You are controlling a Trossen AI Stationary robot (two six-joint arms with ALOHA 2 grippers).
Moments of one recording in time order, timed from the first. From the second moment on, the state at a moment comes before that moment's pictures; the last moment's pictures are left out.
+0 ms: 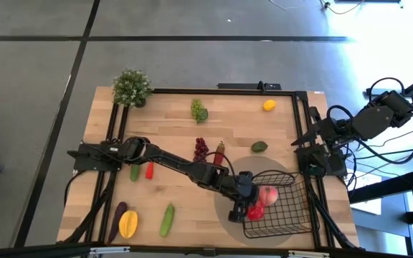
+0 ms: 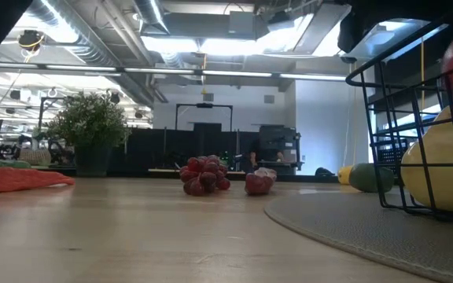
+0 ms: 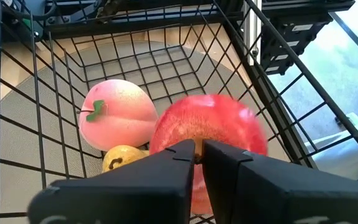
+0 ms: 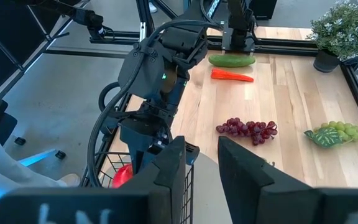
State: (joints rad) left arm -0.29 2.32 2.08 -0.32 0.00 -0.10; right arm 0.59 1.03 1.71 -1.25 0.30 0.28
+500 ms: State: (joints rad) left arm -0.28 2.32 2.08 -0.32 0.00 -0.11; right arm 0.59 1.03 1.71 -1.26 0.30 0.28
